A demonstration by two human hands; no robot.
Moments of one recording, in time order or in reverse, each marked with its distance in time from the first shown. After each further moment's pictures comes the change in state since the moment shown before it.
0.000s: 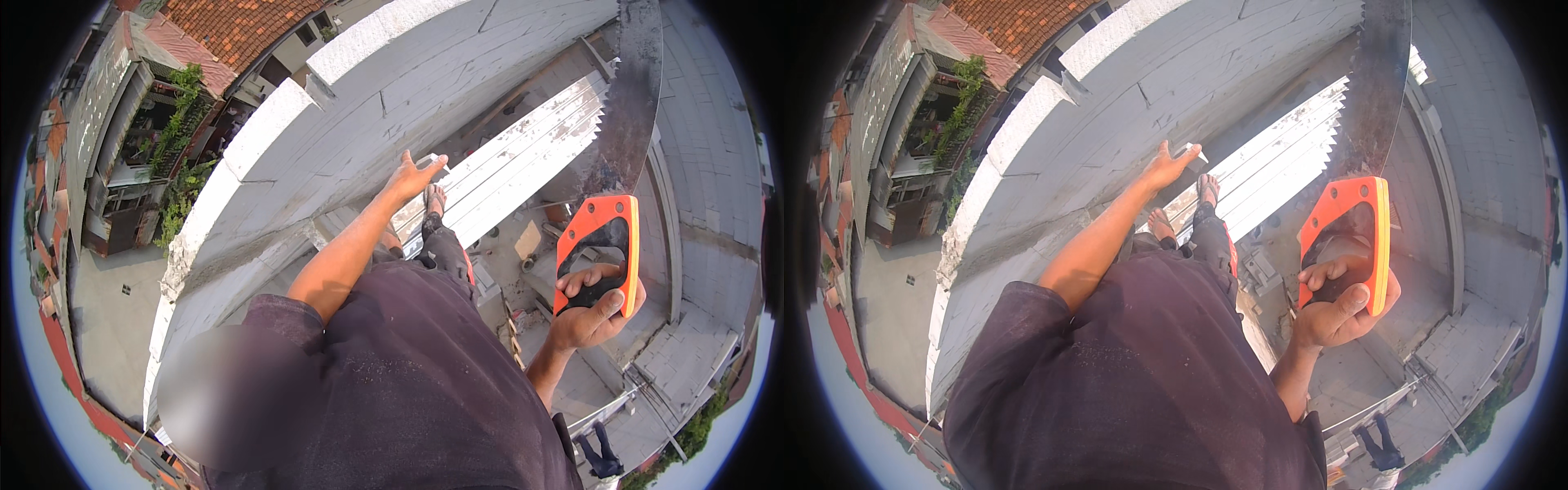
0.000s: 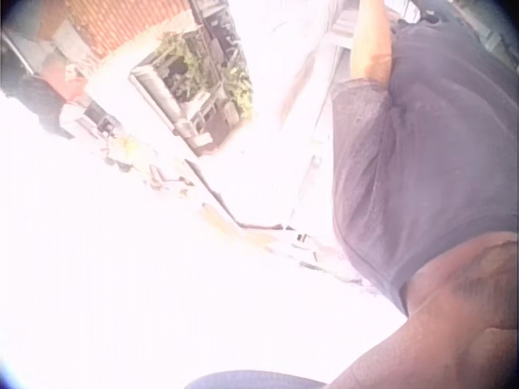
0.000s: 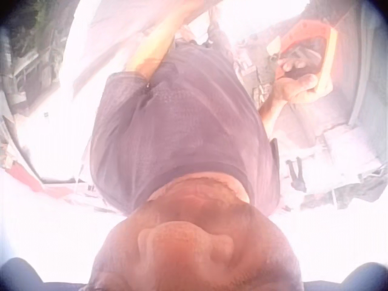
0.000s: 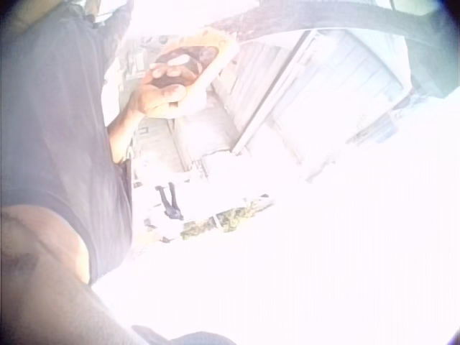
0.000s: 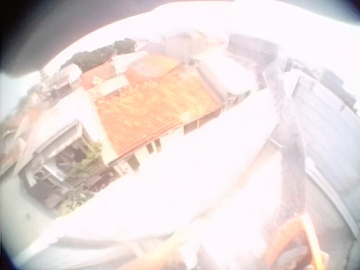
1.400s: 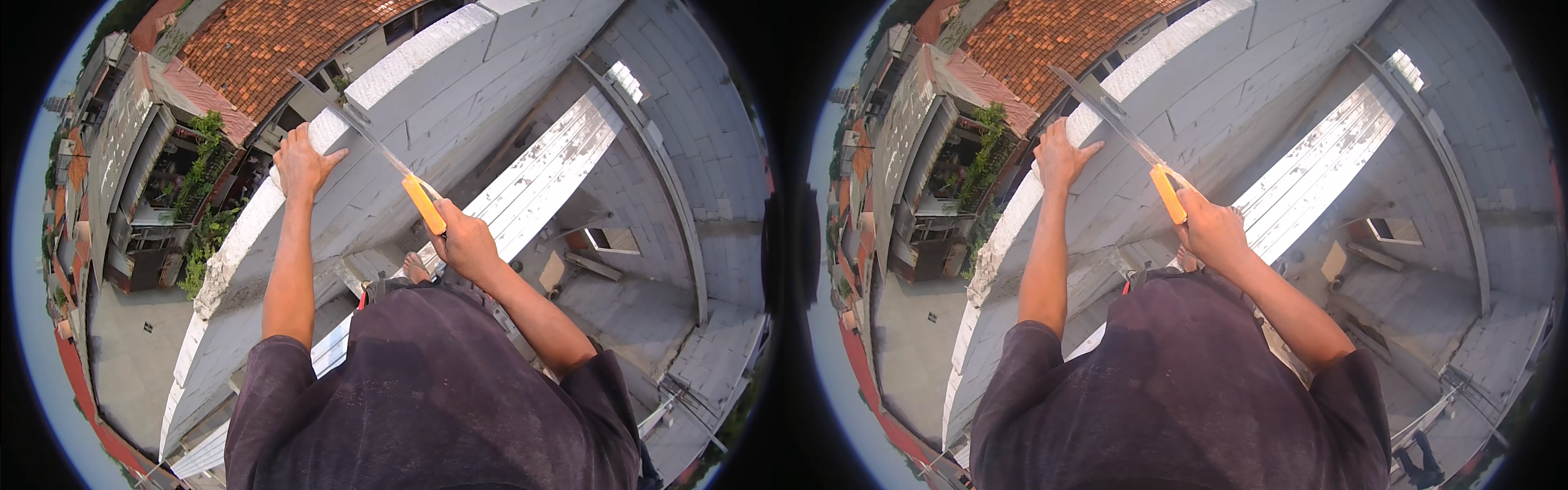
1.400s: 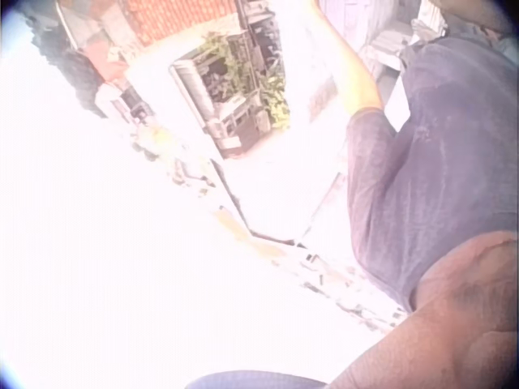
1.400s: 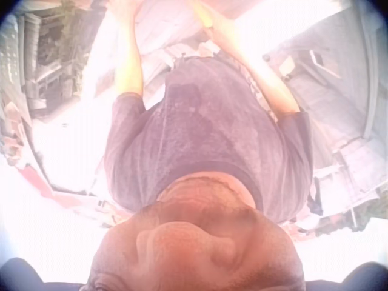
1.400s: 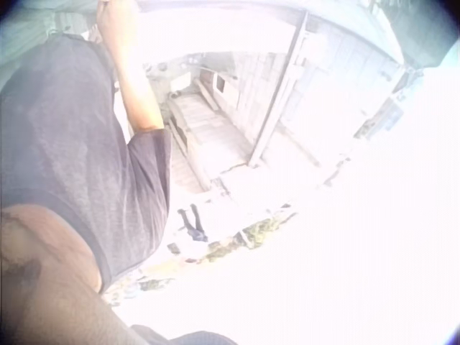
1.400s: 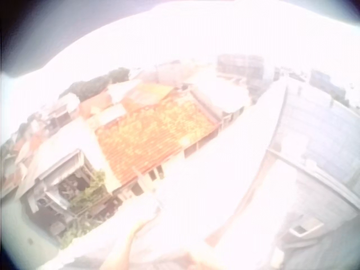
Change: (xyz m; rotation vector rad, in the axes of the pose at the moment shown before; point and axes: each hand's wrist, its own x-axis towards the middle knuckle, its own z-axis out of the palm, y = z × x) left_hand -0.080 0.039 -0.245 0.966 0.875 0.486; right_hand -0.073 0.073 0.139 -0.400 -0.884 -0.186
